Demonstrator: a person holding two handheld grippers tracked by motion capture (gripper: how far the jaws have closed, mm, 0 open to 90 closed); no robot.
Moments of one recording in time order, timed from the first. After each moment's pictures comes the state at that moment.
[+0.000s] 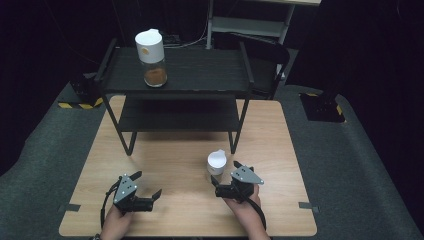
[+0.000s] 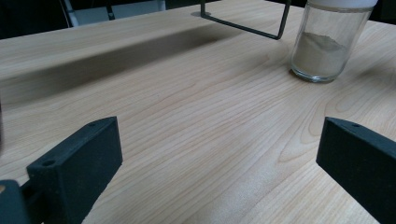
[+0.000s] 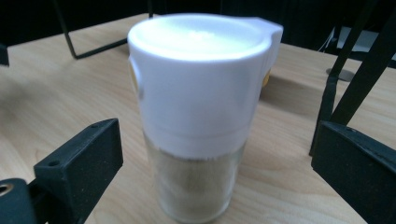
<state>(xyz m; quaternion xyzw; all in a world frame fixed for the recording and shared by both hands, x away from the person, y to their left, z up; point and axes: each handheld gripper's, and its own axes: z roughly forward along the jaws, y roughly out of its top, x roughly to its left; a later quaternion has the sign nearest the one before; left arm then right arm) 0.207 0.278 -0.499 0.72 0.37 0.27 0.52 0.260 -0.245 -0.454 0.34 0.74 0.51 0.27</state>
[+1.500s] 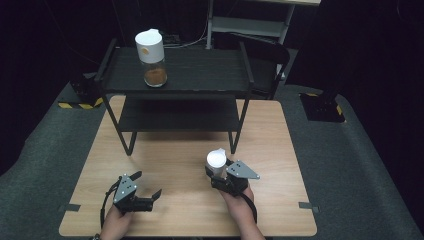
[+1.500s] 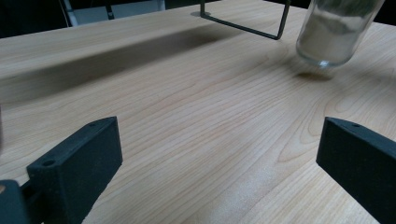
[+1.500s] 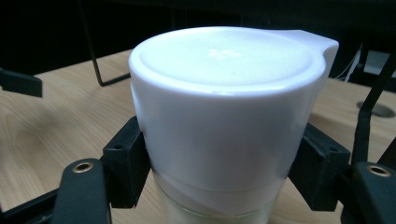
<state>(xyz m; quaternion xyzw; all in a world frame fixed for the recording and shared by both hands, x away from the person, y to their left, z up) 0.208 0.279 -0.499 0.72 0.37 0.27 0.52 0.274 -0.242 -0.455 0.30 0.73 0.55 0.26</state>
